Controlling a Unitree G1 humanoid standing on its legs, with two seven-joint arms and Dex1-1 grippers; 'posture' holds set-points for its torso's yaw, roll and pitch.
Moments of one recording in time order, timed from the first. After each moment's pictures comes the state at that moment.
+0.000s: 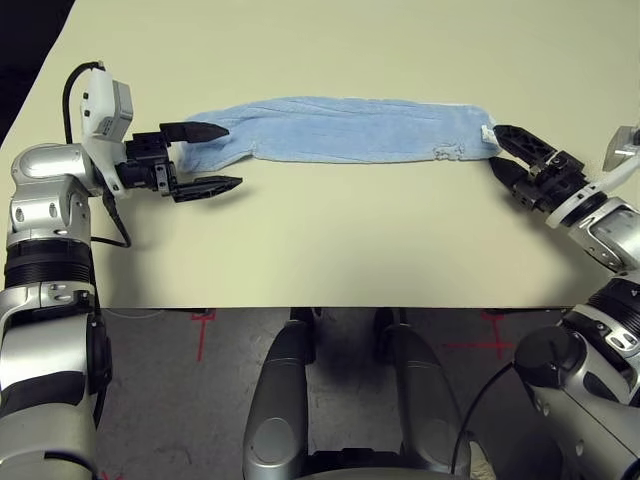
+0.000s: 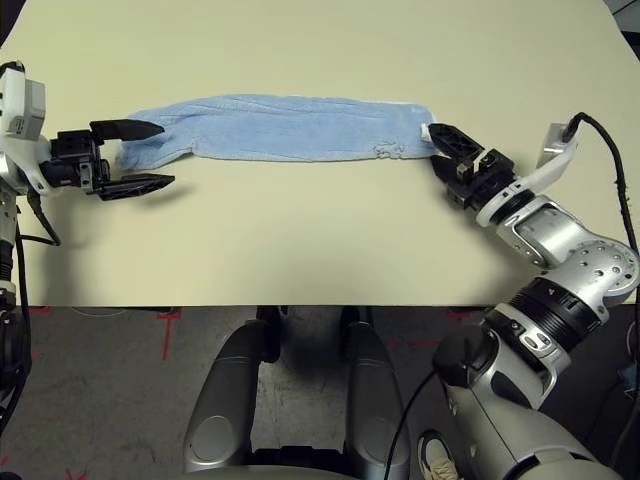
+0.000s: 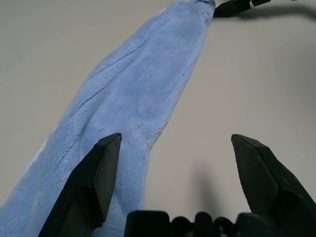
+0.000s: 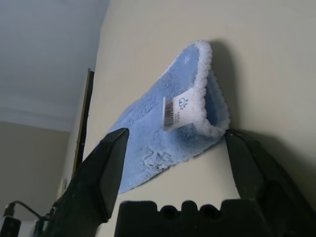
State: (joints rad) left arm -0.88 0.80 0.14 0.64 -0.31 0.00 -1.53; right arm -0.74 -0.21 -0.96 0.04 0.88 1.32 0.19
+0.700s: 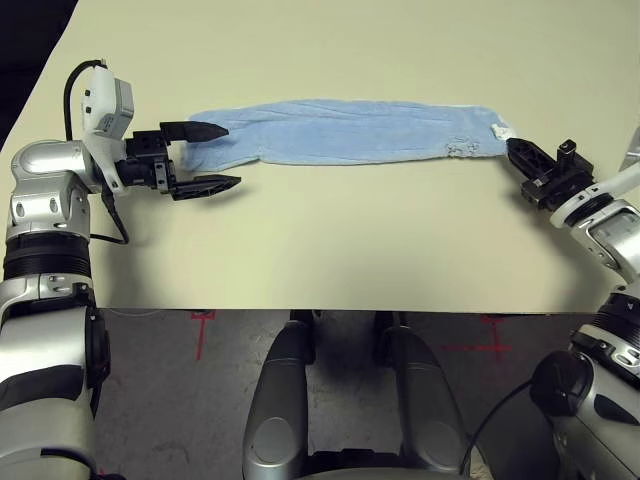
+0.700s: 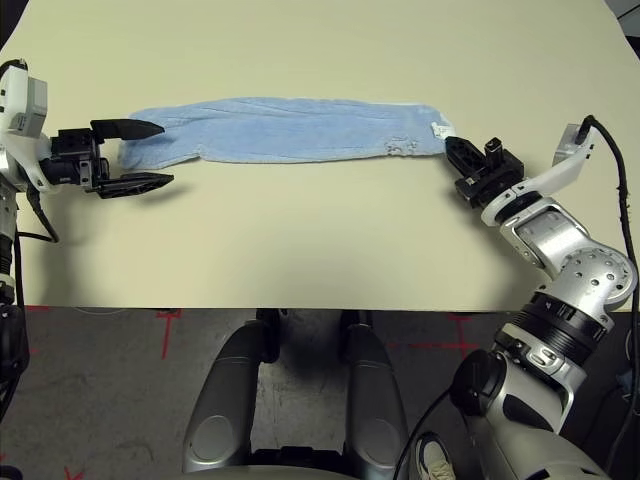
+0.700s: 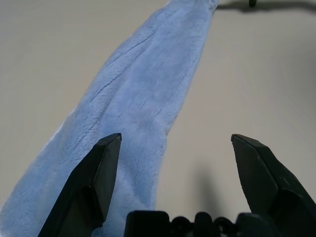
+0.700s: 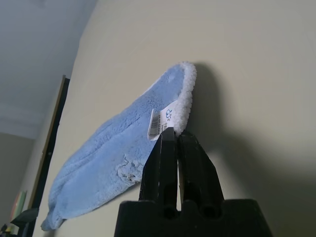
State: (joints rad) left arm -0.91 0.81 0.11 0.69 -0.31 -0.04 -1.54; right arm -0.61 -0.35 -0.79 0.07 1.00 1.09 0.16
